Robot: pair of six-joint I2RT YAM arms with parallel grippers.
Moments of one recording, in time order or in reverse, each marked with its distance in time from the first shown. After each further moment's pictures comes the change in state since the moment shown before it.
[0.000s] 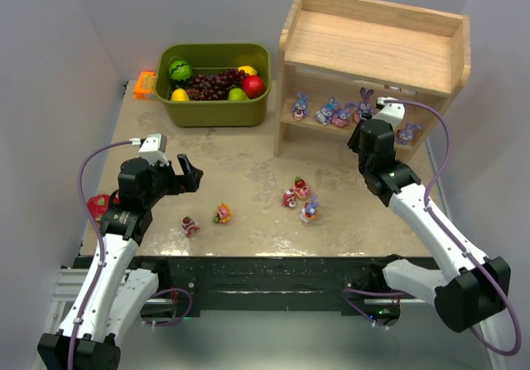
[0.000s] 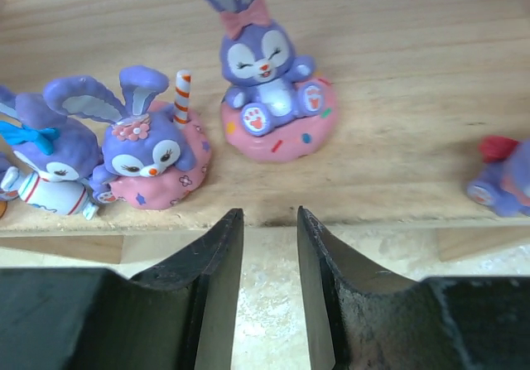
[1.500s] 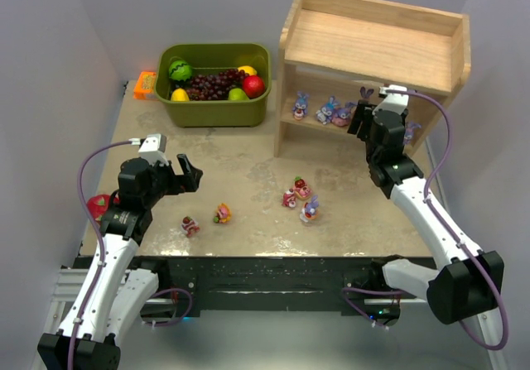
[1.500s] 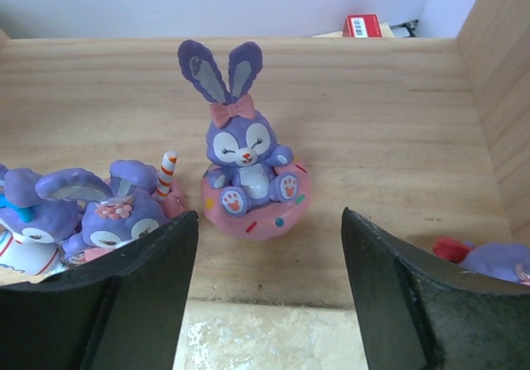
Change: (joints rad) left arm 0.000 0.000 0.000 0.000 -0.007 0.000; right arm -0.117 0.044 0.021 0.154 -0.107 -0.209
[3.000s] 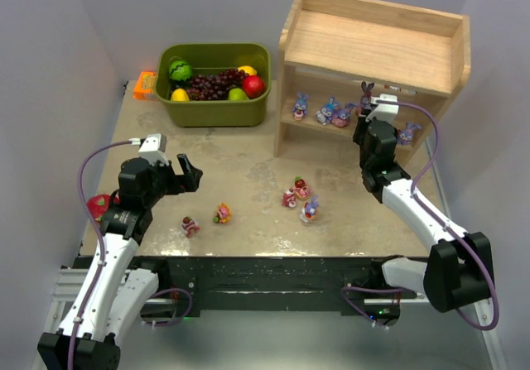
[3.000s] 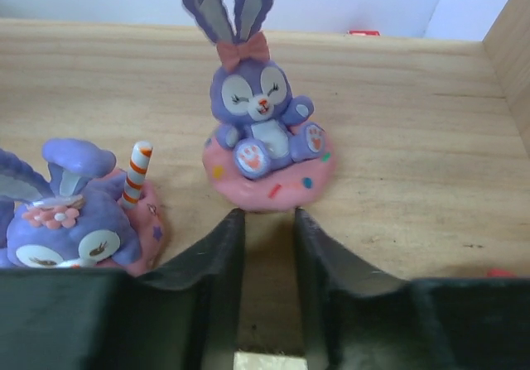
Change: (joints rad) left arm 0.000 0.004 0.000 0.000 -0.003 0.000; right arm -0.005 0.077 -0.174 0.343 -0.006 -0.093
